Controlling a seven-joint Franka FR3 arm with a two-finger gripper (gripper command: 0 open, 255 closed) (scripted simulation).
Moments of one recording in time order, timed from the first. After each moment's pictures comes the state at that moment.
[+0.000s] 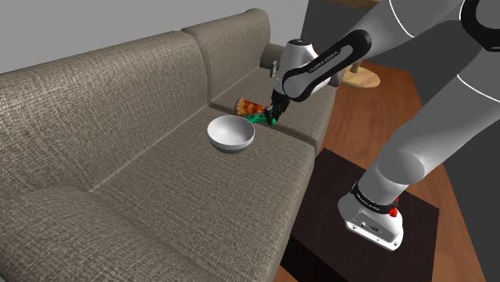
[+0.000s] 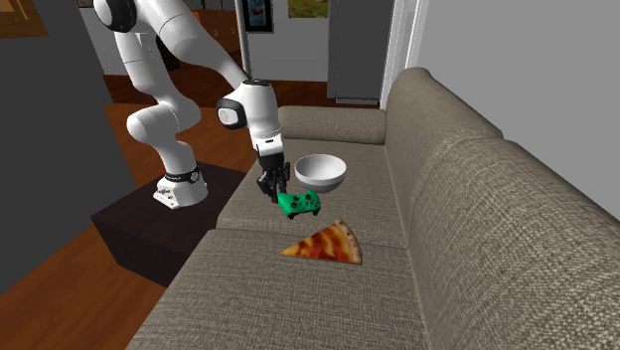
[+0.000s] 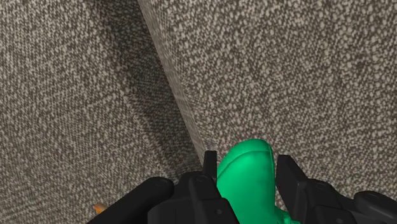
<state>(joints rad) -0.10 -0.16 0.01 -2.62 -0.06 2.61 0.06</state>
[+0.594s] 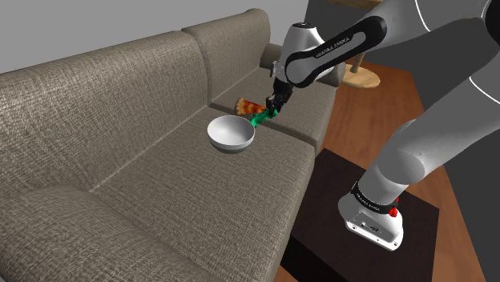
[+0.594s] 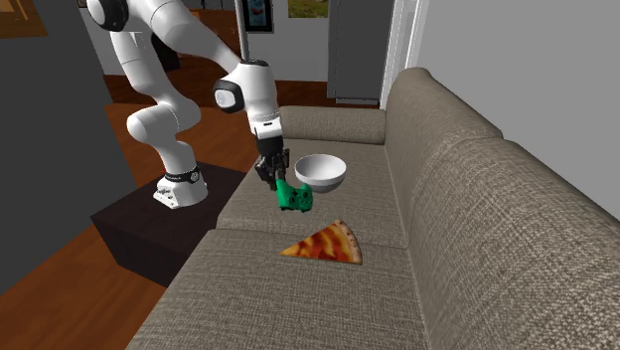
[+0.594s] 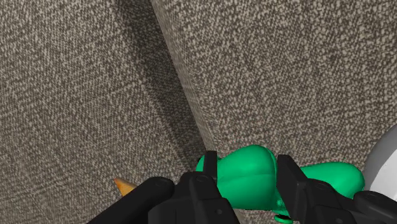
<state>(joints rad) -0.09 -0.26 0.00 -2.58 -0.05 2.47 0.06</state>
